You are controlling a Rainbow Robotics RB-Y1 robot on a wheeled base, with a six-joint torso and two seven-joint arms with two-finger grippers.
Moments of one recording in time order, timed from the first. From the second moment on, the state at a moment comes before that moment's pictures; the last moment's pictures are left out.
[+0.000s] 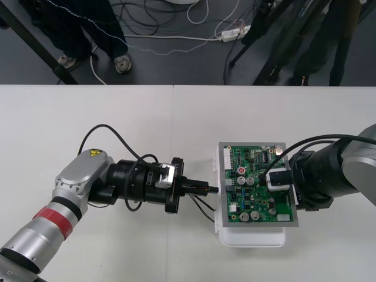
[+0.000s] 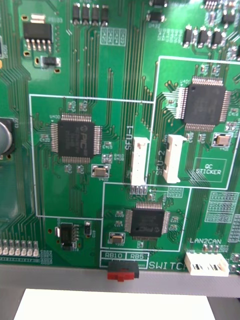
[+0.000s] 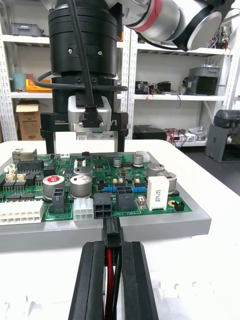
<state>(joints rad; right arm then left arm) -0.26 -0.85 0.36 -2.12 2.36 -1.56 -0.65 -0.44 0.30 -0.38 -1.03 -1.09 -1.40 -0.55</state>
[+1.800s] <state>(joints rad) -0.26 -0.85 0.36 -2.12 2.36 -1.56 -0.66 -0.40 0.33 -0.38 -1.20 -1.19 -1.33 -0.30</state>
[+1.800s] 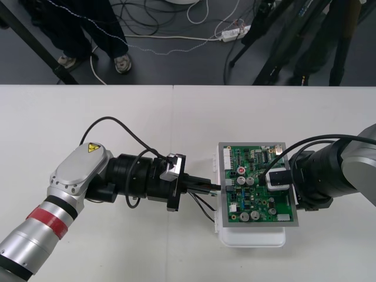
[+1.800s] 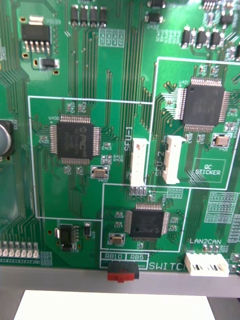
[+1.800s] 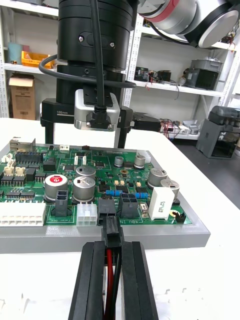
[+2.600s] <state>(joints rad) -0.26 -0.85 0.36 -2.12 2.36 -1.56 -0.66 -0.36 0.33 -0.38 -1.21 -1.16 -1.32 -0.38</state>
